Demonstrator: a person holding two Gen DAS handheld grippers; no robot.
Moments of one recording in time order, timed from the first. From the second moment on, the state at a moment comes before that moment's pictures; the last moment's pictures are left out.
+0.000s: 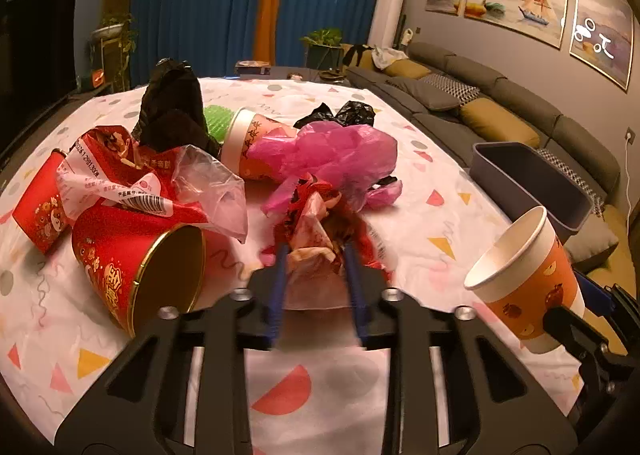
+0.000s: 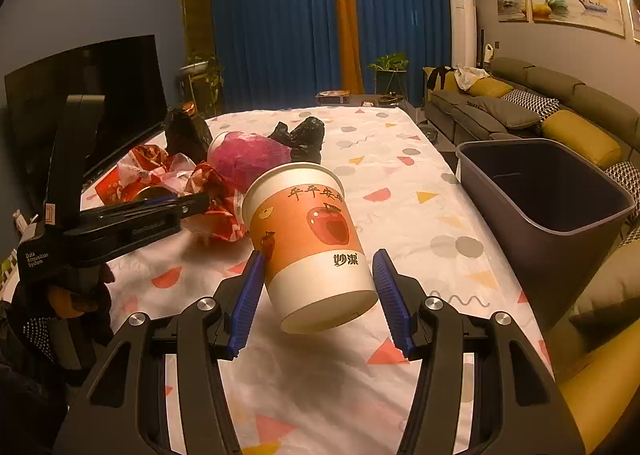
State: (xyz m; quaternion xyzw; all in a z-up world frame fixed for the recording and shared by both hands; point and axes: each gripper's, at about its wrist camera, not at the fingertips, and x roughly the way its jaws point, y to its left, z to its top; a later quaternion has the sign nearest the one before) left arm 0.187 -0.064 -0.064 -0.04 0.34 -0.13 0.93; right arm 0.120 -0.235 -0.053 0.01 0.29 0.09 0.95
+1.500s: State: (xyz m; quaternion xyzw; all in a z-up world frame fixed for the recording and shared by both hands) left arm 0.109 -0.085 0.022 -0.05 0.19 -0.18 0.96; right arm 0.086 -0.295 0.005 0.05 0.19 0.01 0.98
